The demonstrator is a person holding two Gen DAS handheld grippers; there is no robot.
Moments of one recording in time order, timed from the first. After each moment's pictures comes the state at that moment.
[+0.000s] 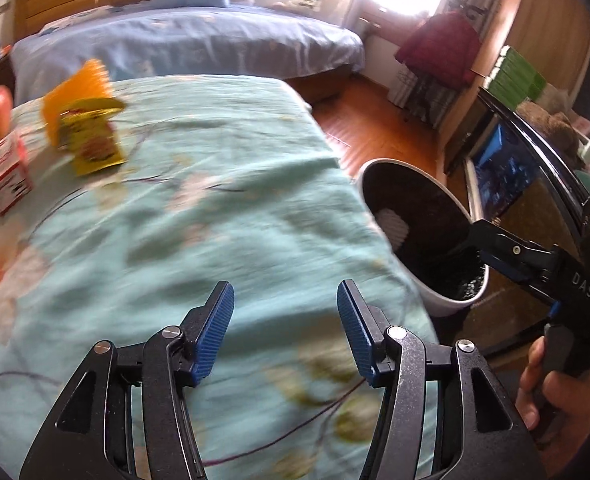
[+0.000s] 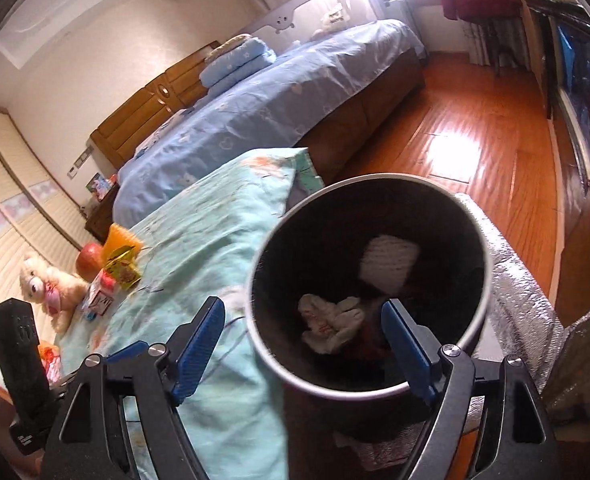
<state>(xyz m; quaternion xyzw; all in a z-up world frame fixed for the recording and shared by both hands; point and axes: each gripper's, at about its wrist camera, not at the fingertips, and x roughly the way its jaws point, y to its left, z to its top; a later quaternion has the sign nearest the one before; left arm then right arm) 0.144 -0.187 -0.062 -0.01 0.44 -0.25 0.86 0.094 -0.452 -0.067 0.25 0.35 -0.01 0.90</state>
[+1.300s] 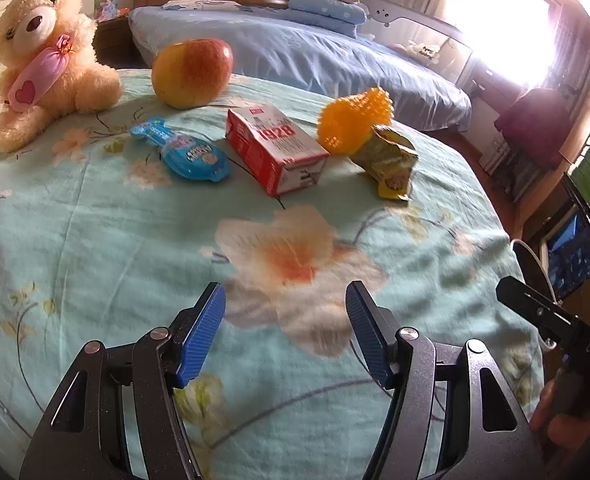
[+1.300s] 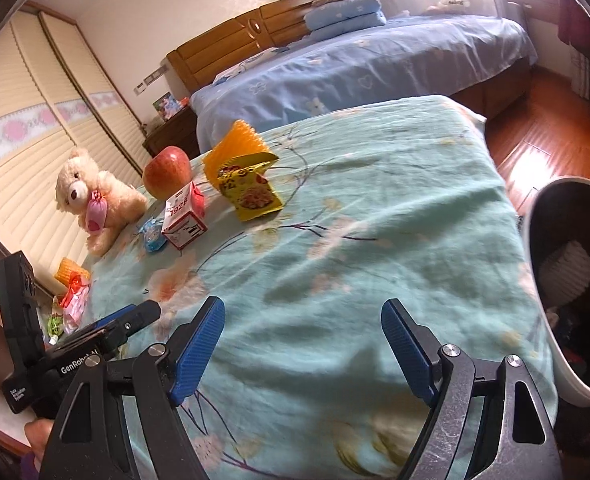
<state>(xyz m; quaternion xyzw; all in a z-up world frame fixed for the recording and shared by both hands) 0.175 0.007 -0.067 -0.08 0.43 -0.08 0.90 0.161 -0.276 -0.071 0.16 0.39 0.13 0.89</state>
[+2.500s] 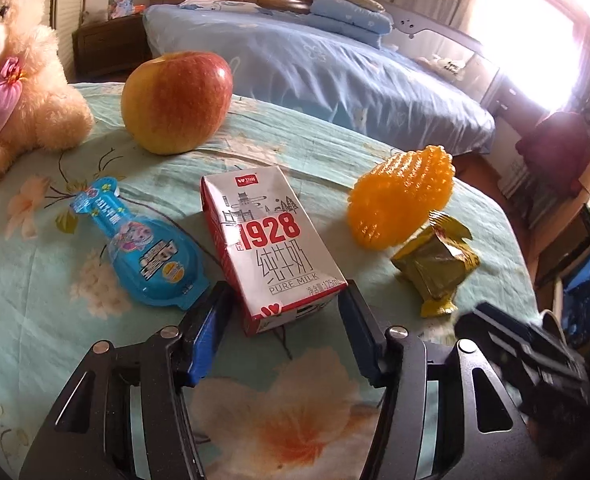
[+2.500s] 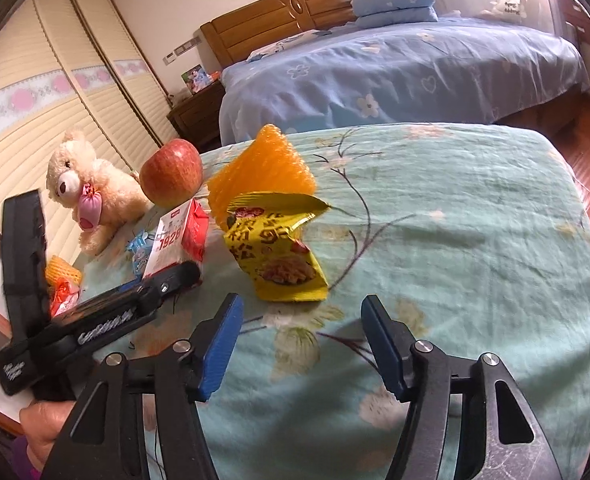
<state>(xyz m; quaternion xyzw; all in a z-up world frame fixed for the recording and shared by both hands) 0.271 0.003 -0.071 -0.10 0.42 -0.05 0.90 0.260 -0.234 -0.078 0.11 0.41 0.19 0.89</state>
